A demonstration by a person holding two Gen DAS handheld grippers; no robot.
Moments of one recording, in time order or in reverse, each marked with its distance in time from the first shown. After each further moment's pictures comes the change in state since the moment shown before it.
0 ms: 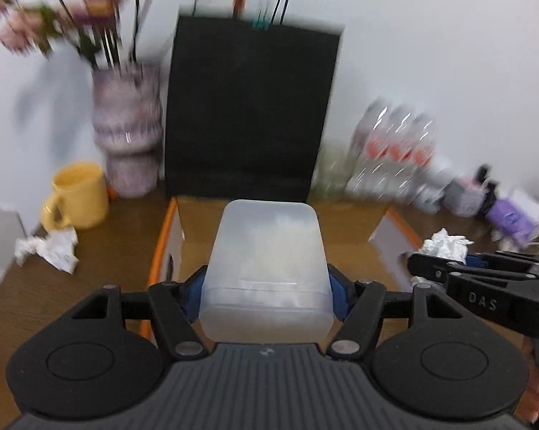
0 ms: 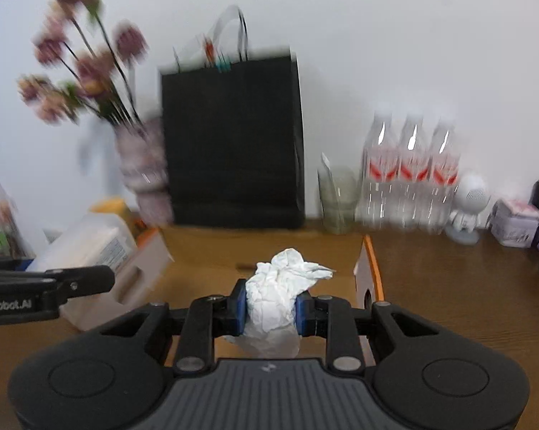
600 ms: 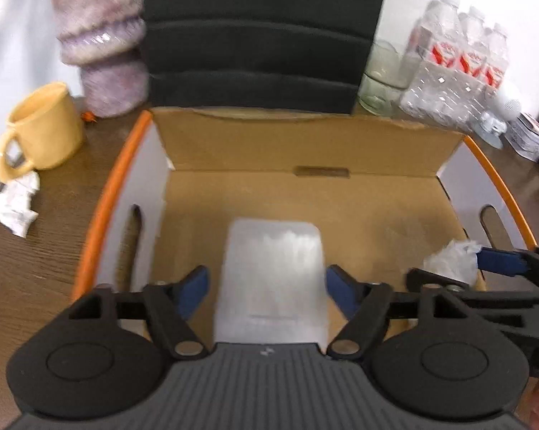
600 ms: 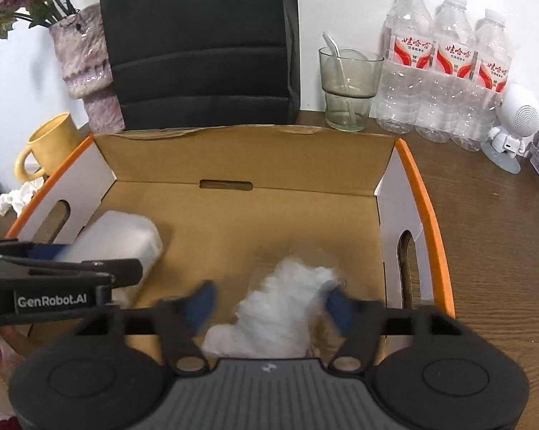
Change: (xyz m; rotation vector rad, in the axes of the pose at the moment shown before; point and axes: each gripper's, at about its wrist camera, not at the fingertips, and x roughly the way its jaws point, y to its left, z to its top) left arm 0.110 0.001 -0.002 0.001 0.270 0.102; right arm 0.096 -0.011 -0.009 0.001 0.264 -0.017
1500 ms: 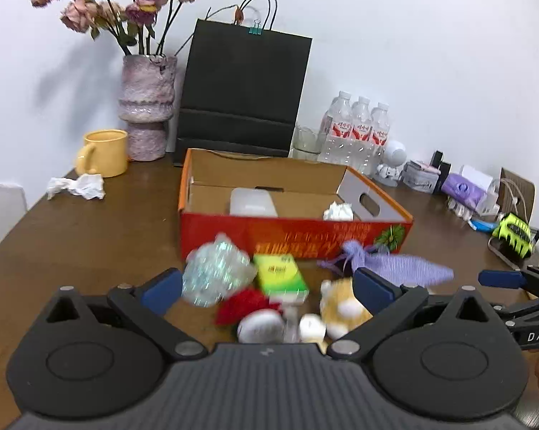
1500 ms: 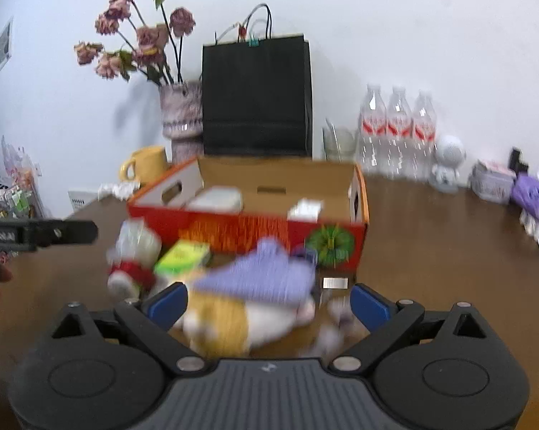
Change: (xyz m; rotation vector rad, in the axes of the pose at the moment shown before) left arm -0.196 0.050 -0.202 0.032 -0.388 -0.194; right arm -0.208 0.025 -0.198 -0.045 -0.276 0.043
